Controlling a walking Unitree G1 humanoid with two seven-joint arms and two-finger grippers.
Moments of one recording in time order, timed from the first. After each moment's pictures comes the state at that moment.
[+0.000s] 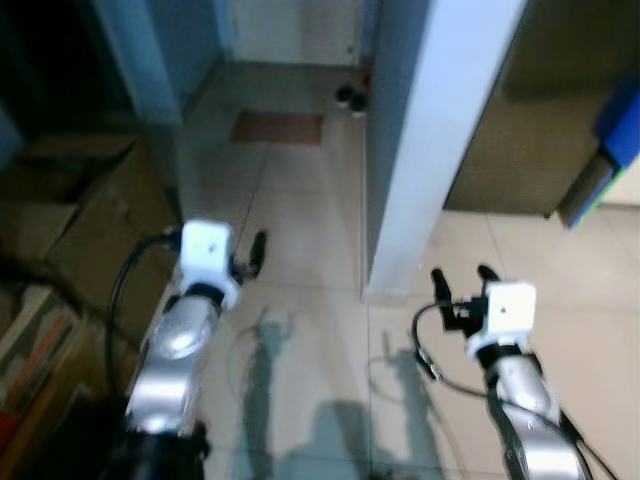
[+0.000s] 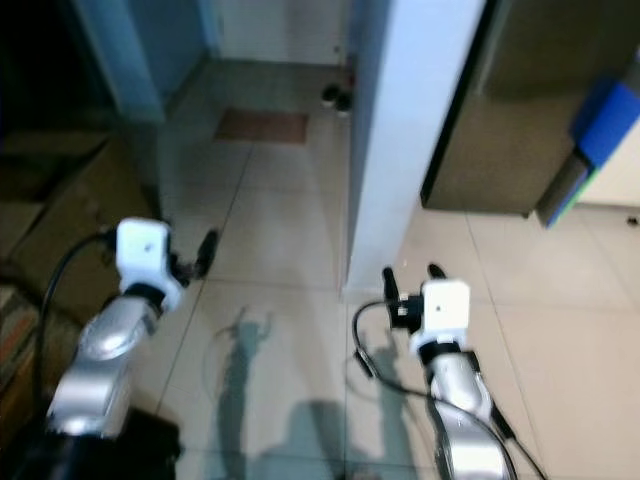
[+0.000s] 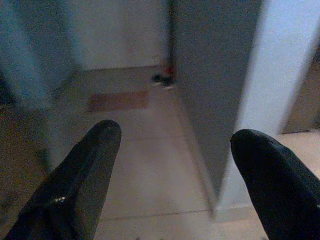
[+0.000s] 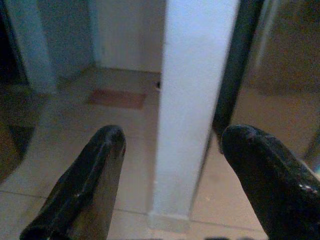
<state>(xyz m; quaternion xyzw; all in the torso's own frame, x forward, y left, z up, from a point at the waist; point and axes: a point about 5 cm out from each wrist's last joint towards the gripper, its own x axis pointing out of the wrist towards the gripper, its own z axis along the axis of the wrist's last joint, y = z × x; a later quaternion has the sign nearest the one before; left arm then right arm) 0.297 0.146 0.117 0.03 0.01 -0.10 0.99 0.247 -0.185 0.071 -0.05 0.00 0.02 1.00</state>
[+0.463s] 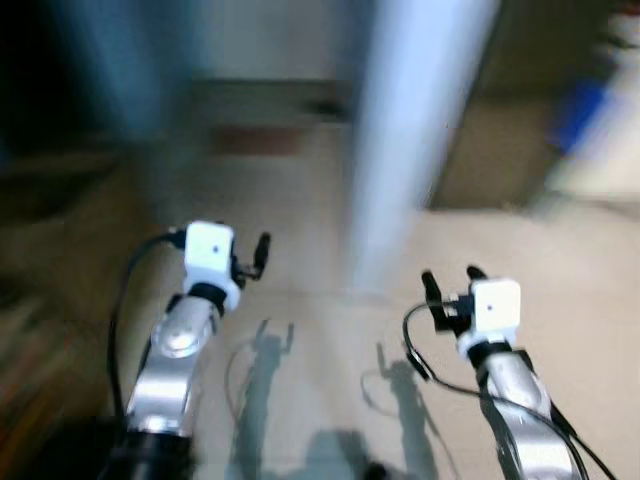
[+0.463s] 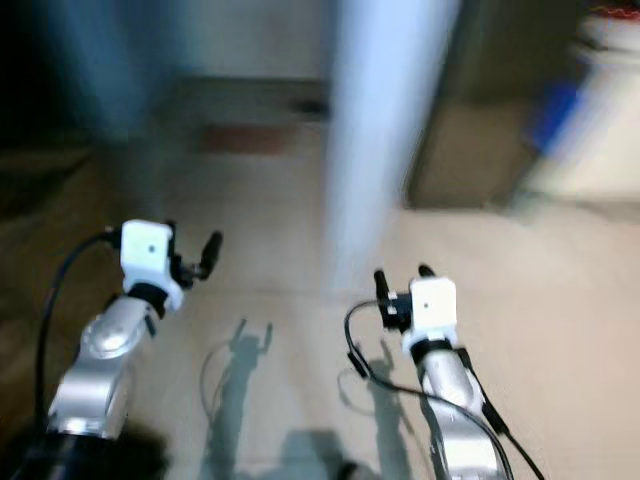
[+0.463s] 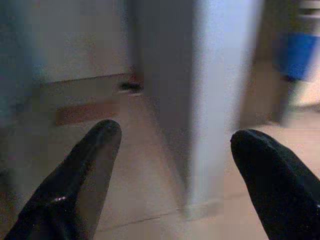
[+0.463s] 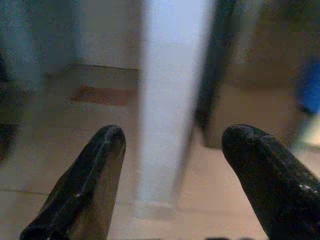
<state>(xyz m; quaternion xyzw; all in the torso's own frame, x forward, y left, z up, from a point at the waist) 0.293 0.153 0.112 0.04 0.02 -0.10 0.99 0.249 -0.174 0.068 -0.06 0.02 0.05 1.00</state>
